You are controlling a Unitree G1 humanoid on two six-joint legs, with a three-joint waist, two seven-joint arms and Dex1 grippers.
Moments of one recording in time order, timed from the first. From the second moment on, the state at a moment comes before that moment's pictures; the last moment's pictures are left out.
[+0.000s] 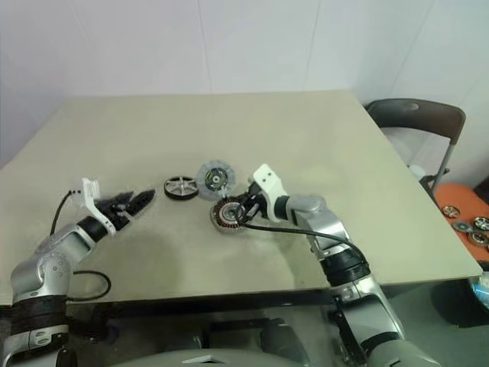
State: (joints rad) left arm -0.15 0.45 0.39 0.07 -0.63 0.73 -0.49; right arm -0.54 -0.31 0.23 0.15 0.17 0.57 0.74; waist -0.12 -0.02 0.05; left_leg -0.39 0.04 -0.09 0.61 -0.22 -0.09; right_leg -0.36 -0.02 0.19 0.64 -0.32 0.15
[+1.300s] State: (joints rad) left arm -0.48 0.30 0.53 0.31 -0.88 1.13 -0.19; right arm -0.53 -0.37 0.20 0.20 0.16 0.52 0.72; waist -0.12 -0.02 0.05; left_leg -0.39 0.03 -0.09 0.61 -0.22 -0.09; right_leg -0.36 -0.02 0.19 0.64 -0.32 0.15
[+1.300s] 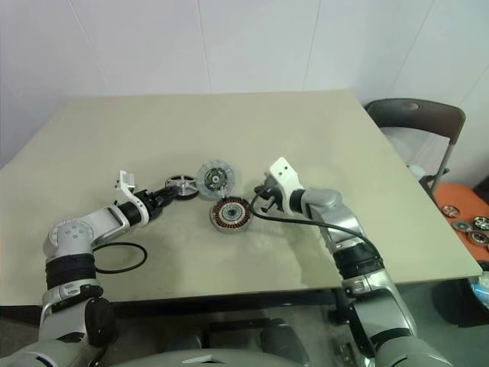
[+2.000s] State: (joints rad) left arm -0.48 0.18 0.73 0.16 -1.36 1.25 -0.12; right arm -0.48 -0.50 0.18 0.14 0.25 0.58 0.93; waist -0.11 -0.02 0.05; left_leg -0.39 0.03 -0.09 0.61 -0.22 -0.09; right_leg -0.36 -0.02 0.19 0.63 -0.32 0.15
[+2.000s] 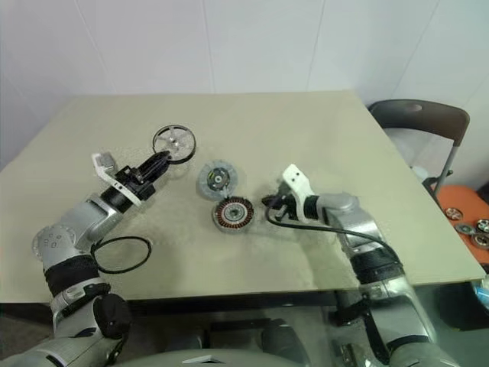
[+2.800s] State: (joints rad) left arm -0.26 0.31 0.28 0.09 -1.29 1.30 -0.41; right arm -0.41 -0.61 0.18 -0.01 0.37 0.65 1.07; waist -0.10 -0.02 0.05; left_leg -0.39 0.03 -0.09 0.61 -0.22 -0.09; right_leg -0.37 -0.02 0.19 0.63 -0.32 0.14
